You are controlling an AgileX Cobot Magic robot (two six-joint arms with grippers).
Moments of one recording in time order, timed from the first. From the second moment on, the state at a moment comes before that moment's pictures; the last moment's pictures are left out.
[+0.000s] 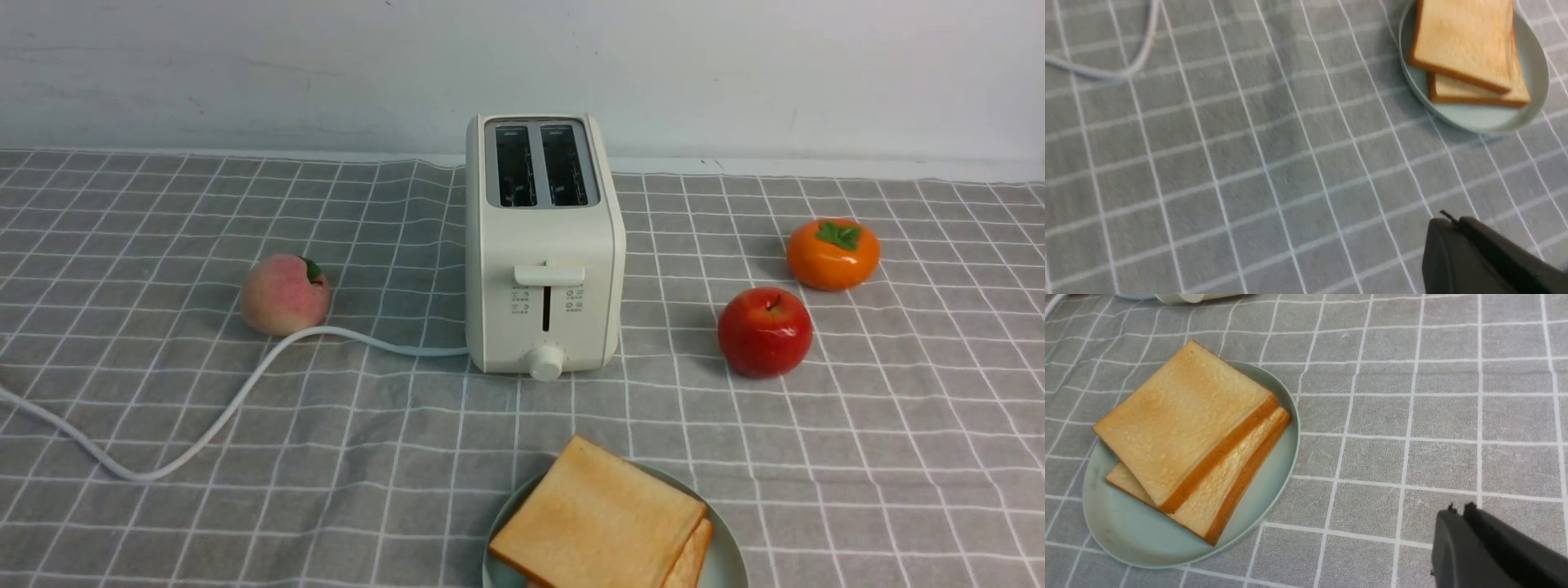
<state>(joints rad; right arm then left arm) 0.17 0.43 -0.20 0.39 0.46 -0.16 -0.47 0.40 -0.74 -0.04 1.08 -0.24</state>
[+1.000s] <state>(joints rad) 0.17 0.43 -0.20 0.39 0.50 -0.16 -0.03 -0.01 0.03 0.09 0.39 -0.34</state>
